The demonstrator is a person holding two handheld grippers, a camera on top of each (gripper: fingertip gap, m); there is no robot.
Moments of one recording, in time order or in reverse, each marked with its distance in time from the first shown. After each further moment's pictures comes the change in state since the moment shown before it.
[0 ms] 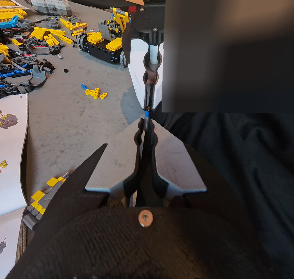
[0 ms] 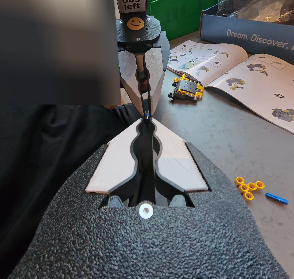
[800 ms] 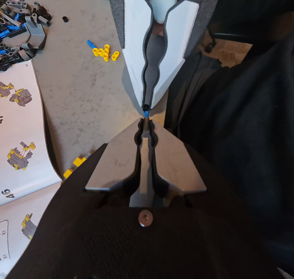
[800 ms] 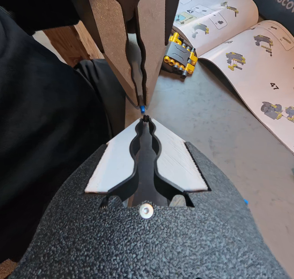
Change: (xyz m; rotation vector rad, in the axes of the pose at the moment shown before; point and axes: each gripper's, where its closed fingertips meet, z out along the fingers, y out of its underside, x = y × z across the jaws) left arm -0.028 0.037 0.002 -0.376 -0.126 0.075; right arm 0.035 0.036 0.021 -0.318 0.099 -0.168
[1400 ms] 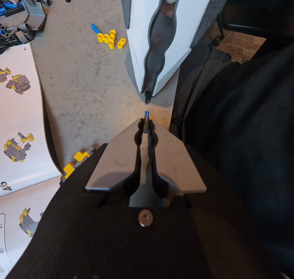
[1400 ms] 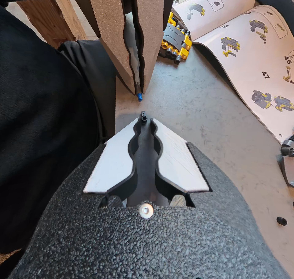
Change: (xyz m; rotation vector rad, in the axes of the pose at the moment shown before) left arm -0.008 0.010 0.005 -0.048 -0.023 -0.042; right arm 0.011 0.017 -0.004 -0.078 0.058 -0.040
